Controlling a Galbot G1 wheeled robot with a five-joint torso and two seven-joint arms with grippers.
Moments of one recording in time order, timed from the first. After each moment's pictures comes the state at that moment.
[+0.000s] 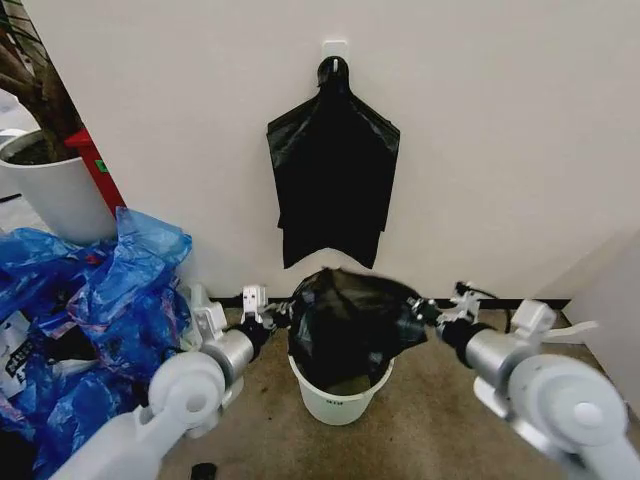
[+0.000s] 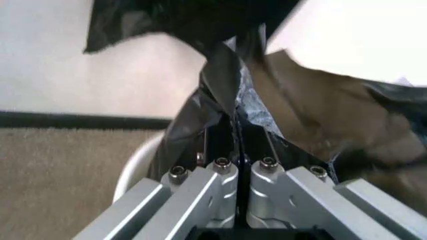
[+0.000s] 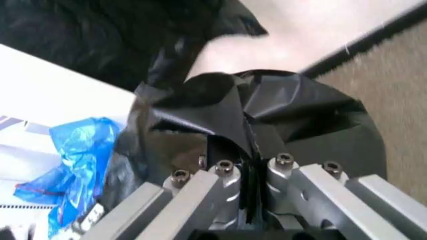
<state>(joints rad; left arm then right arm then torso) 1.14 -0.82 -0.13 -2.32 -1.28 0.43 -0.50 -1.27 1.00 0.50 2.47 1.77 -0.45 0.94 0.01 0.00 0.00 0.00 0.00</state>
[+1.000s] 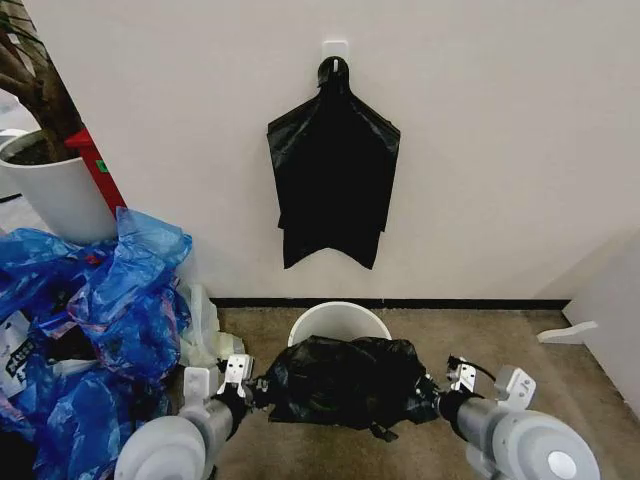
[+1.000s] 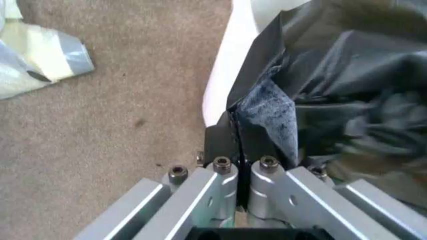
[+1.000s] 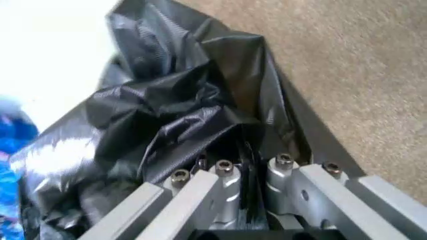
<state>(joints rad) 1.45 -0.87 -0.18 -2.28 -1.07 0.59 -0.60 -1.54 1.10 0.43 2.35 1.61 -0.47 1.00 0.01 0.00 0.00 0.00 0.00</state>
